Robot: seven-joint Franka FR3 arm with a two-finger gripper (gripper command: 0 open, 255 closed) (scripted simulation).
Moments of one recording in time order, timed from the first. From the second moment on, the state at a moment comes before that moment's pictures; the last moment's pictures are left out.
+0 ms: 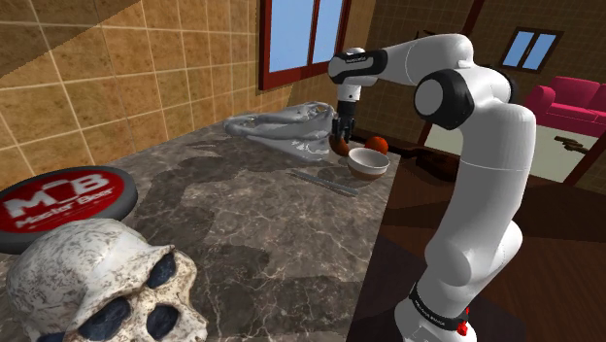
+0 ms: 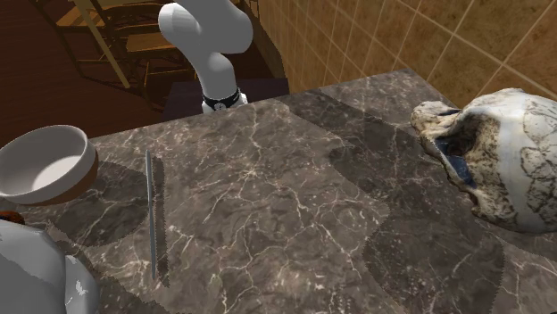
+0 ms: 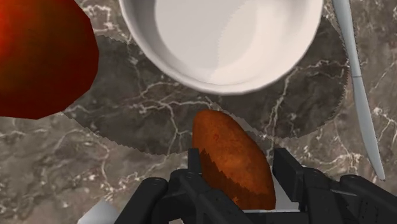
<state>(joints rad) -0.34 0.28 -0.17 -1.56 0.10 1.60 -0.48</state>
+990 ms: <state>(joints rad) -0.31 0.19 -0.16 -1.69 0.07 1.78 -0.45</state>
